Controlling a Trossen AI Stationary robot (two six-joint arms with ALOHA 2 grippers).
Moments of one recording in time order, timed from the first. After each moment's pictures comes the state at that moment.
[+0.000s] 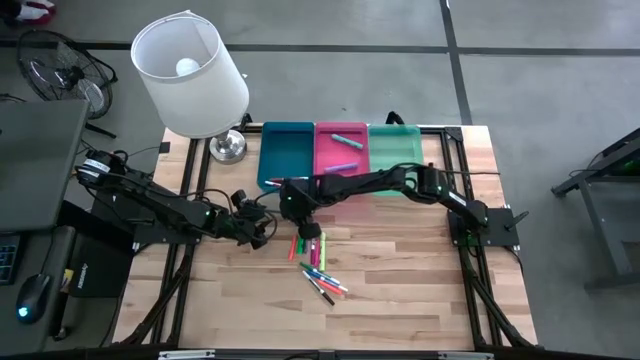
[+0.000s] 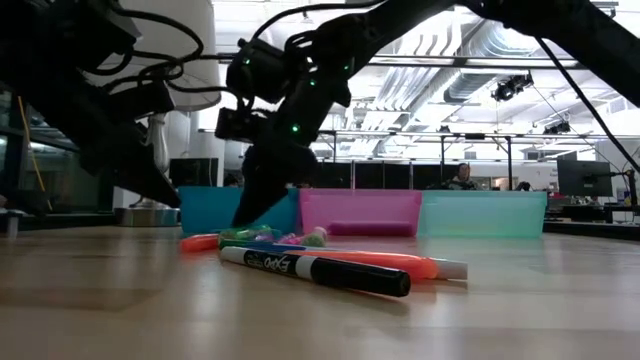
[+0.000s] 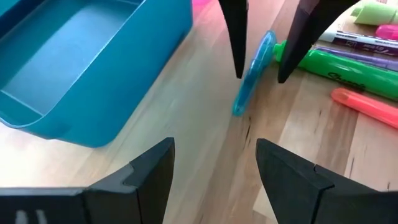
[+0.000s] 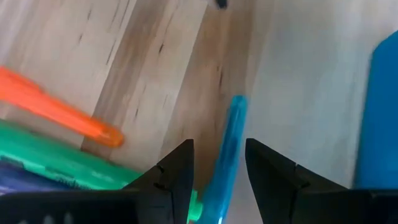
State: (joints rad) left arm -0.30 1.19 0.37 -0.07 -0.65 -0.50; right arm -0.08 2.35 1.85 -0.52 -0.11 -0.34
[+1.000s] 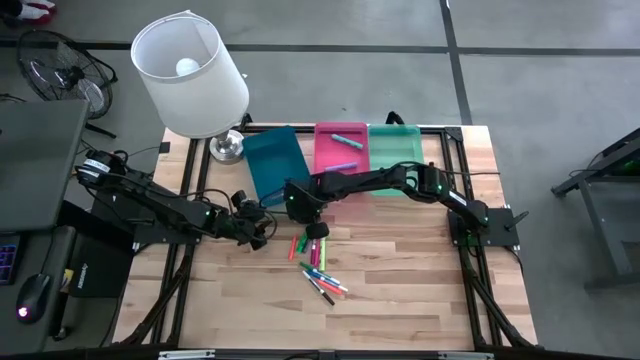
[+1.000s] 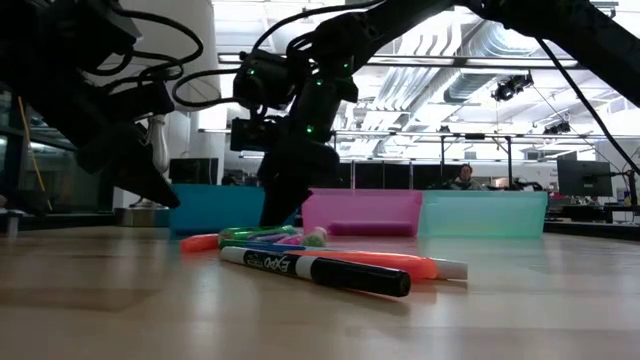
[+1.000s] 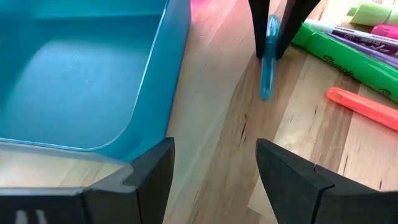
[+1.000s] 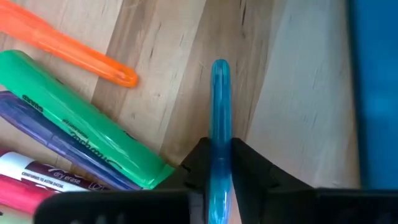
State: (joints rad) left arm -0.30 1.19 0.37 -0.07 -0.63 -0.52; right arm -0.09 2.38 1.85 -0.74 -0.10 -0.36
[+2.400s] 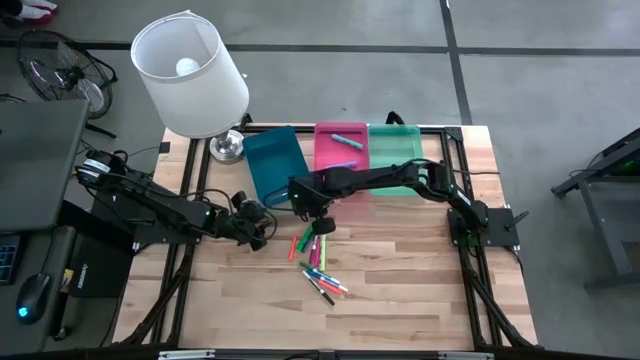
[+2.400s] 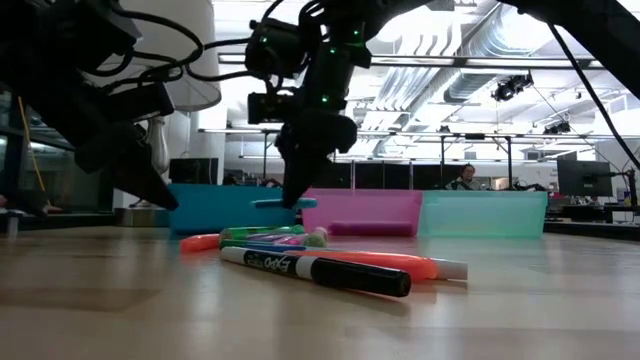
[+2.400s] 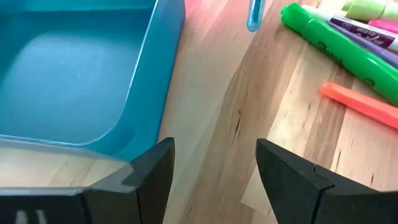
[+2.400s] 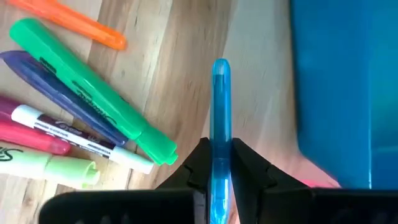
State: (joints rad) left arm -0.30 1.20 0.37 -0.07 -0.61 -0.53; right arm -0.08 2.24 1.85 -0.82 0.02 -0.34
